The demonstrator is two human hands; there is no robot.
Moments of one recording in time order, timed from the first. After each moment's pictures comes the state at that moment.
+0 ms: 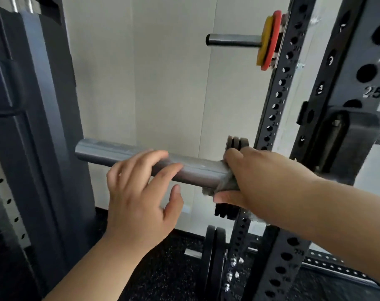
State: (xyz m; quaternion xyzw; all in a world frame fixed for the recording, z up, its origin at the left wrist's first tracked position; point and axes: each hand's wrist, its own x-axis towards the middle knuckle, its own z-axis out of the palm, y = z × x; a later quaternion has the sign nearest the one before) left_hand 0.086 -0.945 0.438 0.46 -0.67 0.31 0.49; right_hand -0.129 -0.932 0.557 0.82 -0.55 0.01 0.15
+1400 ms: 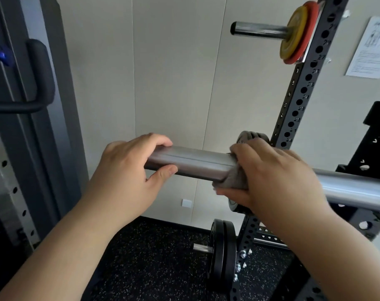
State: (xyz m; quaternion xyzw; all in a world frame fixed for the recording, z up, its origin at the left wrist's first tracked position) left_hand 0.271 -0.989 0.476 0.48 -0.75 0.08 0.45; right_hand 0.019 -0.962 0.511 0.73 -0.60 0.13 0.29
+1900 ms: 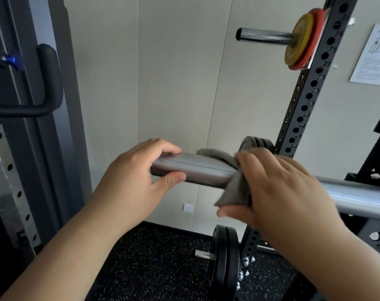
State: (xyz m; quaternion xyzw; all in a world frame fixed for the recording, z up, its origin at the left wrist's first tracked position) left_hand 0.277 -0.995 0.476 0.46 -0.75 -0.02 0.46; right_hand 0.027 -0.953 0.502 0.75 -0.56 0.16 0.31
